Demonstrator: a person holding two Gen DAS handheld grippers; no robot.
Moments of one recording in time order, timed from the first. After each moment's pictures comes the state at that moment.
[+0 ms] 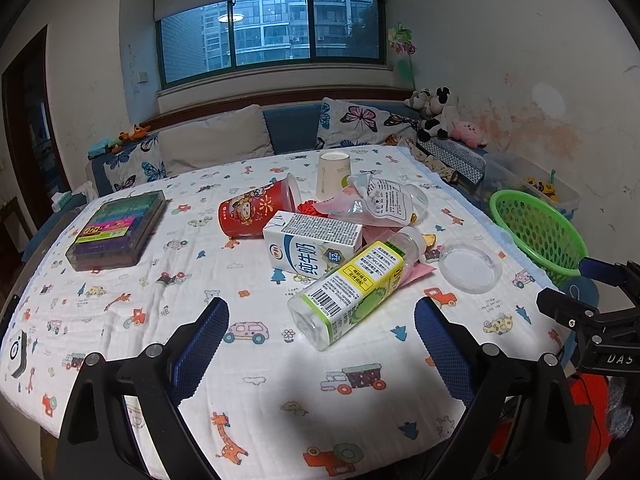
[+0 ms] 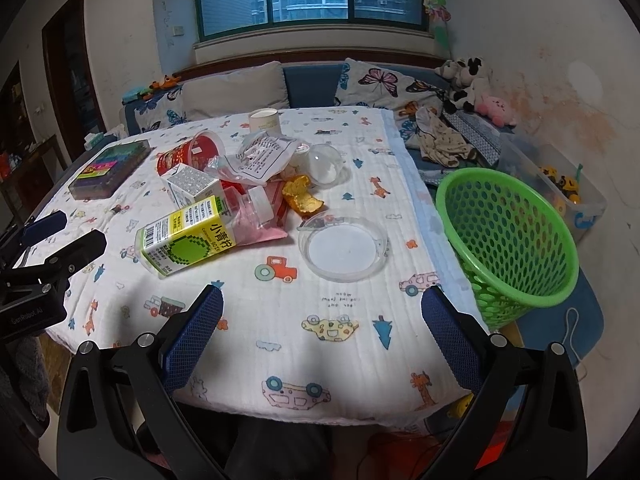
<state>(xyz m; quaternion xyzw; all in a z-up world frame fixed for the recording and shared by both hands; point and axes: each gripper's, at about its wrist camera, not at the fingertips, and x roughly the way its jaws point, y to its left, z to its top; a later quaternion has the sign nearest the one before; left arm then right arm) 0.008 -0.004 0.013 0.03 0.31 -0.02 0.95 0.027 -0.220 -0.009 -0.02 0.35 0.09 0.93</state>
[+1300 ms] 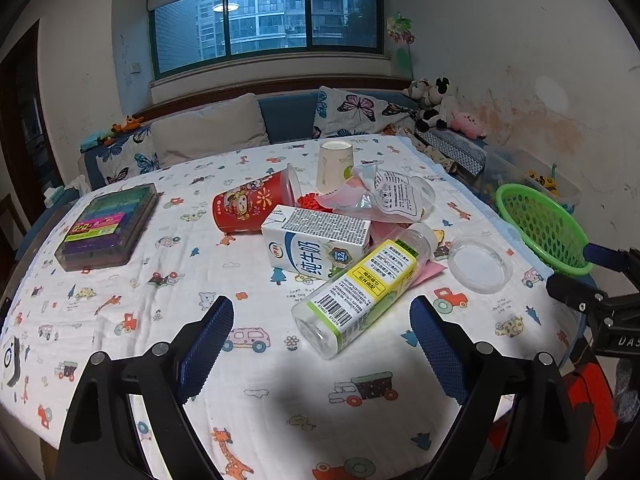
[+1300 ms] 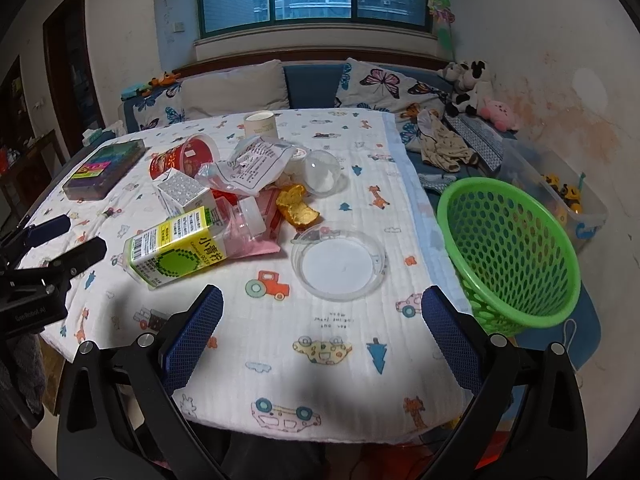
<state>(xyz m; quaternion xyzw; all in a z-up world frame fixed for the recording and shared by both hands) 0.034 0.005 0.003 0.03 0.33 -0.03 0.94 0.048 -0.220 -0.007 -0.03 0.35 0.09 0.93</state>
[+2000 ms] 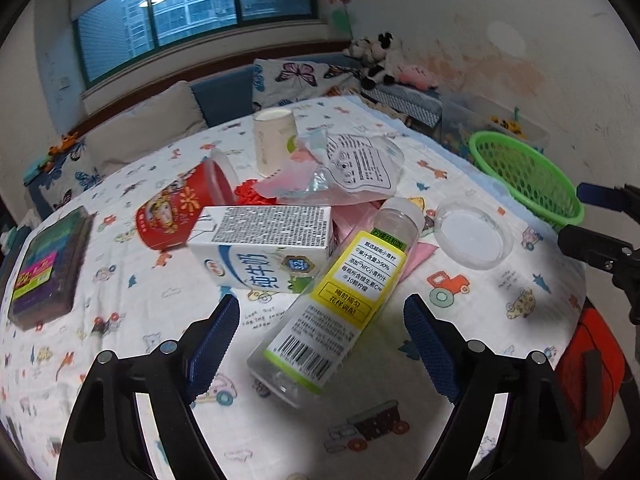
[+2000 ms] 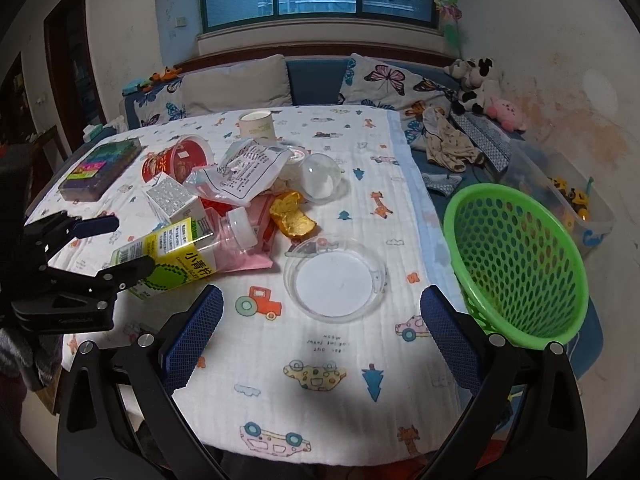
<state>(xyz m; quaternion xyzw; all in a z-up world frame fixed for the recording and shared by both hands) 0.102 -0.015 -0.029 0.10 0.38 -0.13 0.91 0.076 -0.224 -0.010 -0.04 0.36 0.10 0.93</state>
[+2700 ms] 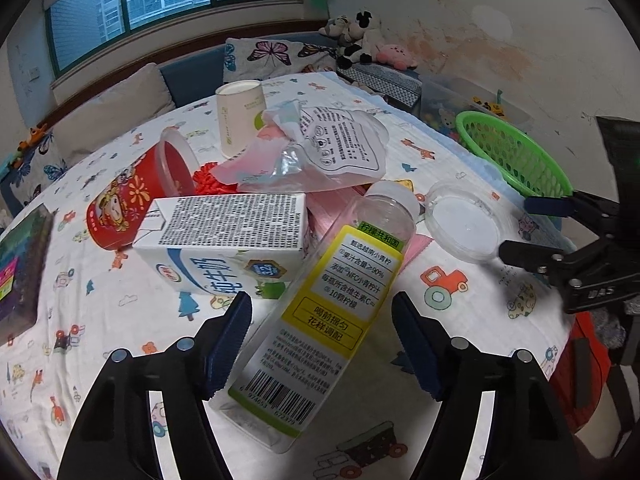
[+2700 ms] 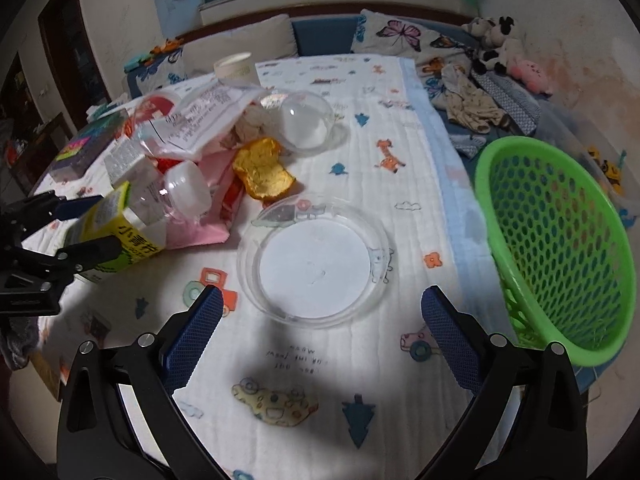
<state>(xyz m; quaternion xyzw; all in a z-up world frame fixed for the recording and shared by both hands) 0.133 -0.027 -0.051 0.09 0.42 -0.18 0.89 0.131 -0.246 -0.070 -0.02 0.43 0.13 0.89</state>
